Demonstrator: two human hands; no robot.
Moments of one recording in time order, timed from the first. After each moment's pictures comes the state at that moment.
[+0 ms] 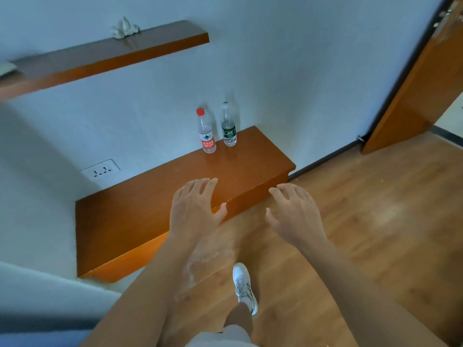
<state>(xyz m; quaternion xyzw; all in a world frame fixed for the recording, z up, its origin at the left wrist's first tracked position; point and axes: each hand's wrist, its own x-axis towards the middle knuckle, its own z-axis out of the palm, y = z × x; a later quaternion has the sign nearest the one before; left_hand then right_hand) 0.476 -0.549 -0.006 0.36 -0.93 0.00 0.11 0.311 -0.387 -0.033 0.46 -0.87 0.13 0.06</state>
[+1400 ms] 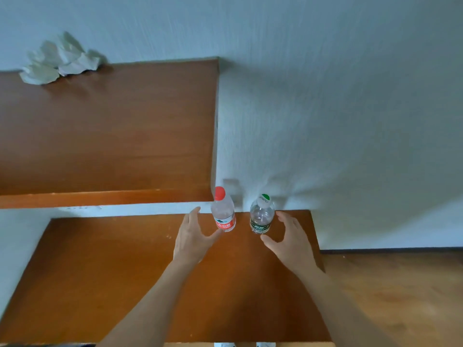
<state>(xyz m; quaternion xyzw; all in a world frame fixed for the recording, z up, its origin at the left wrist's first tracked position) 0.239 -0.863 -0.114 0.69 -0.66 -0.28 0.11 0.006 -0.787 -0.130 0.52 -0.77 0.23 -0.28</state>
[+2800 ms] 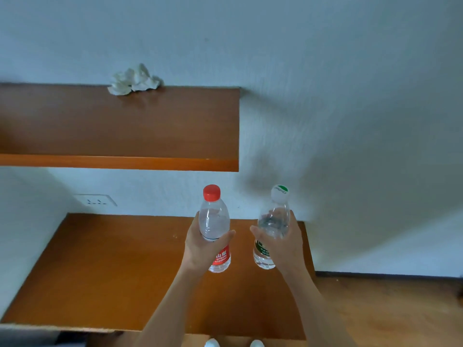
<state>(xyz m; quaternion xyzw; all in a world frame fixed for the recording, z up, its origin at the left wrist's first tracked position) 0.239 -0.788 -0.034 0.56 -0.56 -0.47 0.40 0.056 -0.758 -0.054 0.43 -0.66 0.52 -0.33</state>
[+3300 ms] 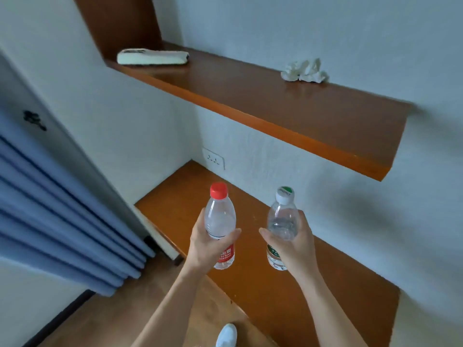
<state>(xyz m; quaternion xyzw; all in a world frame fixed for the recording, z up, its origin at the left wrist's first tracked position) 0.348 -0.698 -0.022 0.67 -0.41 -0.30 0.54 0.166 -0.772 -0.035 0.63 -0.49 0.39 -0.46</state>
